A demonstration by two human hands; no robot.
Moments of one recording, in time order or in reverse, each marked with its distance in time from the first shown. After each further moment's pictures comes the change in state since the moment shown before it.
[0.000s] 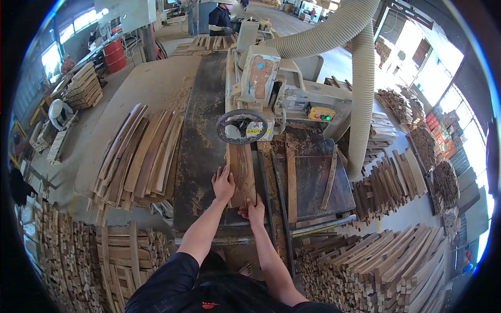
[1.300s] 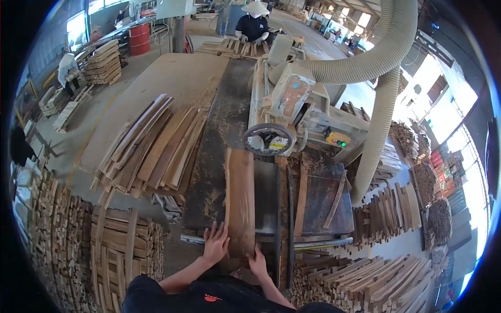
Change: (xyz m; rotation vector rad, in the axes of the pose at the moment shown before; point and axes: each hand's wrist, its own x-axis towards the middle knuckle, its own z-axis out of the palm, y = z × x) left_hand -0.212 -0.020 -0.134 0.086 -0.154 0.195; right_hand -0.133 0.085 -0.048 -0.523 -0.188 -0.194
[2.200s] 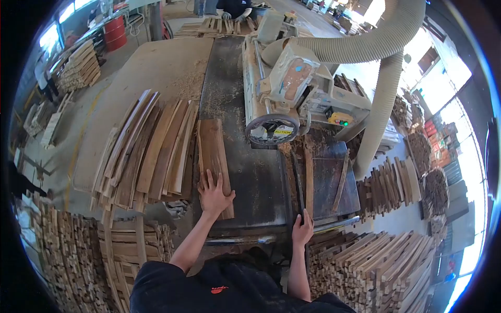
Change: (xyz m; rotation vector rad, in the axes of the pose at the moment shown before) left_hand 0.180 -0.074 -0.022 0.225 -0.163 -0.228; right_hand 0.075 -0.036 -0.083 -0.753 0.795 -0.077
